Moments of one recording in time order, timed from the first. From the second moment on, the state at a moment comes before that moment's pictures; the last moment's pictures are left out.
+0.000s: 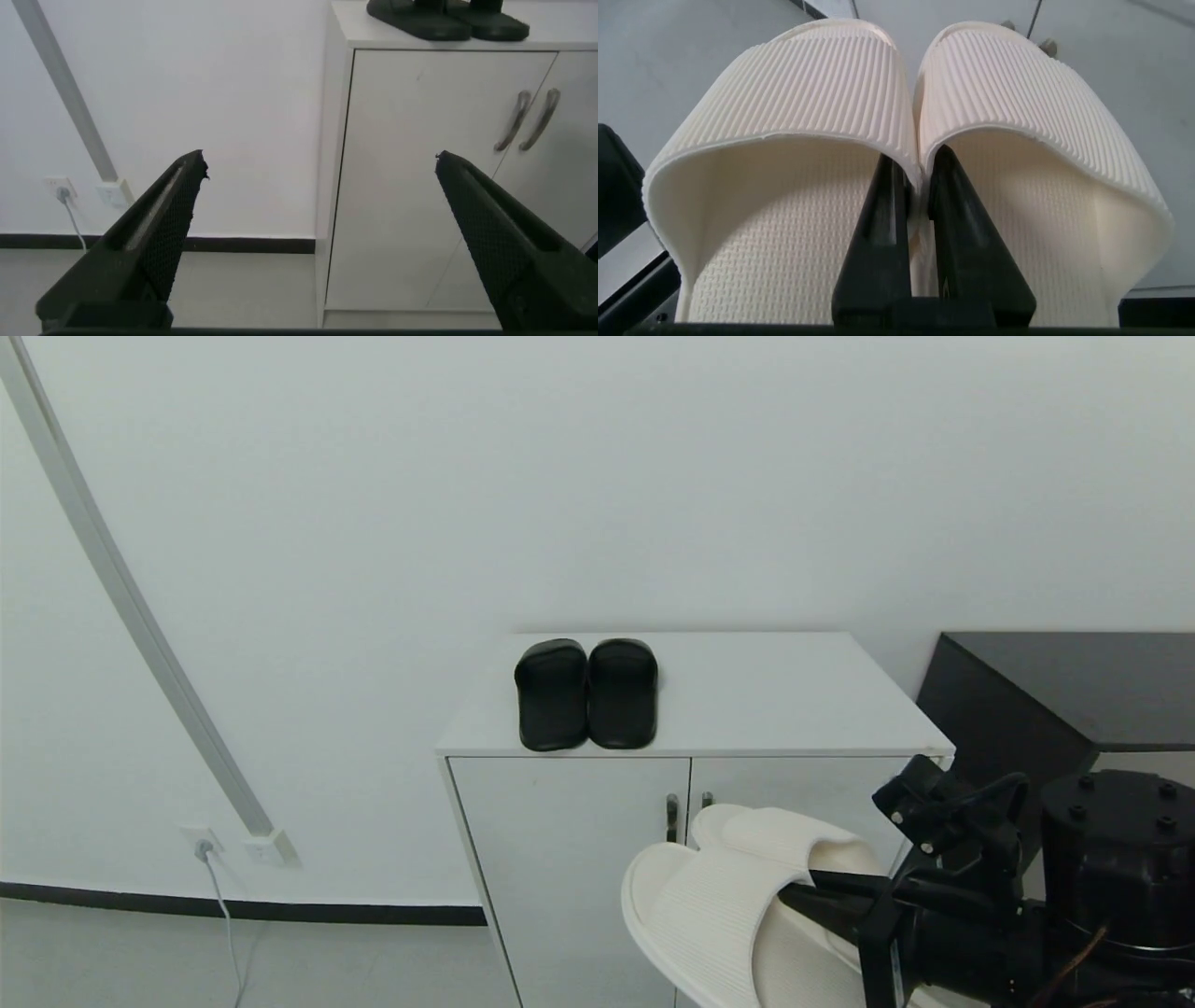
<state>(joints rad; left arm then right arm) 0.00 0.00 0.00 0.00 0.04 0.00 0.77 1.50 -0.44 -0.71 0.06 0.10</state>
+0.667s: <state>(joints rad) 0.00 0.00 0.00 0.00 0.04 0.00 0.79 1.50 -0.41 -0.71 0.06 0.09</state>
